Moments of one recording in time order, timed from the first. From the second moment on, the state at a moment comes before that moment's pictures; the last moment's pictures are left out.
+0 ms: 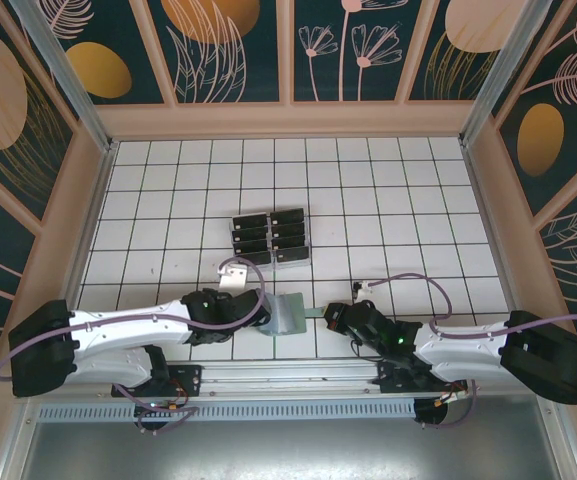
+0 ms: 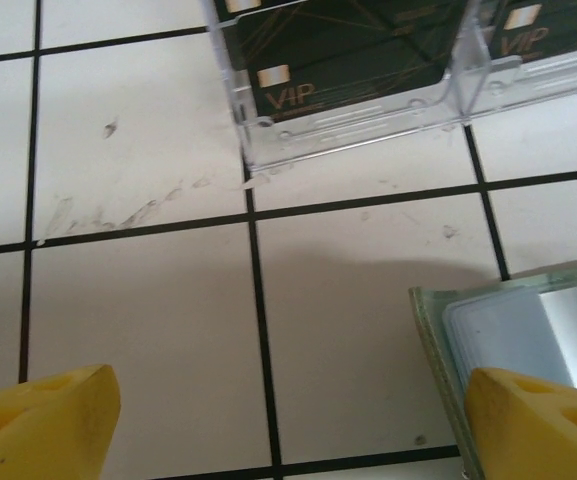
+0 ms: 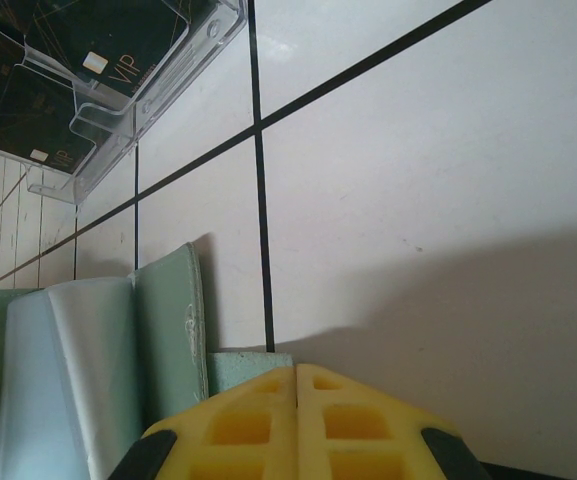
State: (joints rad) left arm -1.19 1.20 0.61 -0.62 -0.61 -0.98; right arm 1.15 1.02 0.07 0.32 0.30 1.28
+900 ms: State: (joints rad) left arm -1.19 1.08 0.46 -0.29 -0.47 -0.97; right arm 1.15 1.02 0.06 0.32 0.30 1.28
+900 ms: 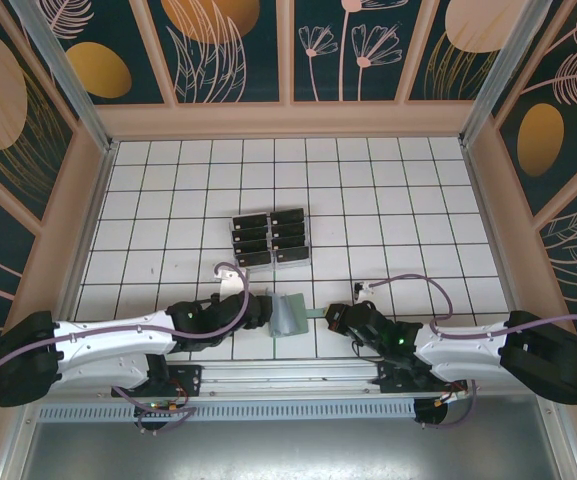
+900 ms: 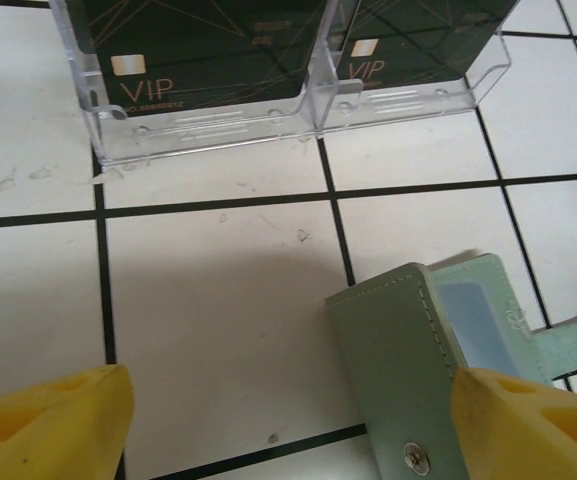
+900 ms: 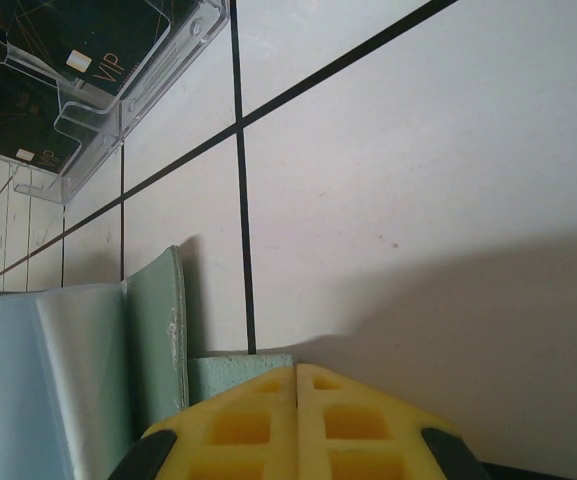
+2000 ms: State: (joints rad) left arm -1.19 1.36 0.55 -0.46 -0.59 -1.00; right arm 1.15 0.99 0.05 0.29 0.30 1.28
